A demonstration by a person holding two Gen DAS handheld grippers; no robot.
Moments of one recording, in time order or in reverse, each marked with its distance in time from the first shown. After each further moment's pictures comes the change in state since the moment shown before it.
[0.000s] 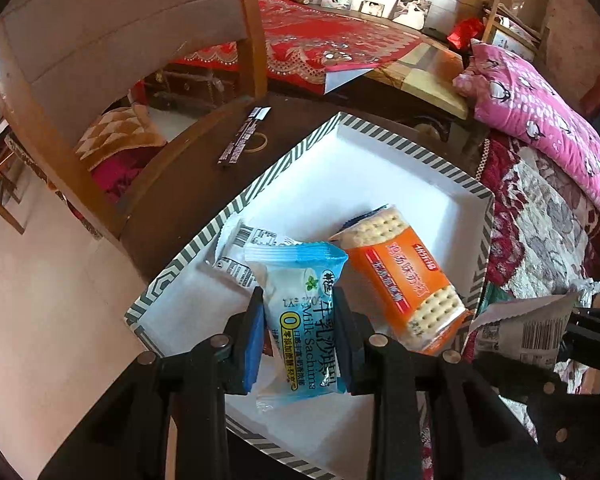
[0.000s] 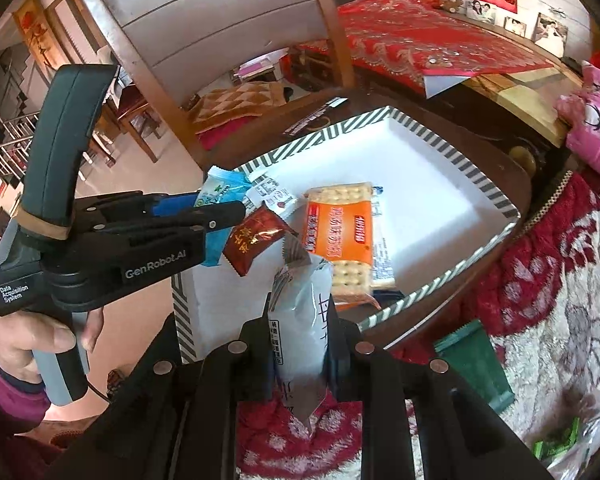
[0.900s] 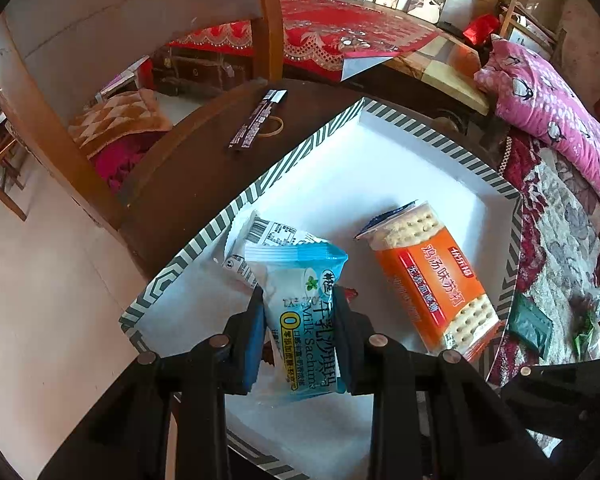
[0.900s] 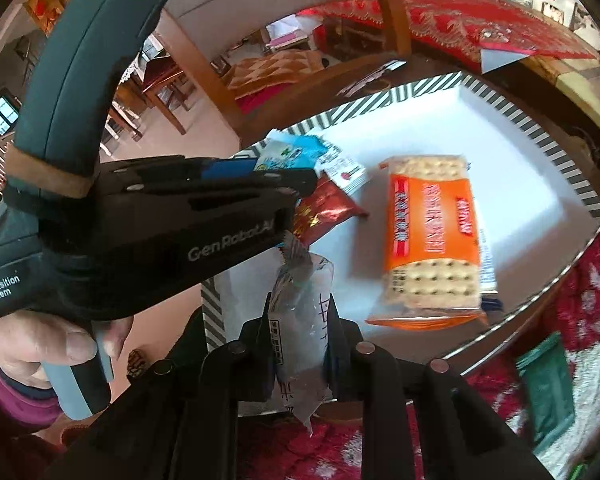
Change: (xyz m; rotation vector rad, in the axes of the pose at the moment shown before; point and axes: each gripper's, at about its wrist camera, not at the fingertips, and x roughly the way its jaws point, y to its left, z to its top) left arm 0.027 0.012 0.004 -0.031 0.041 0.022; right arm 0.061 0.029 0.005 -0.029 0.103 0.122
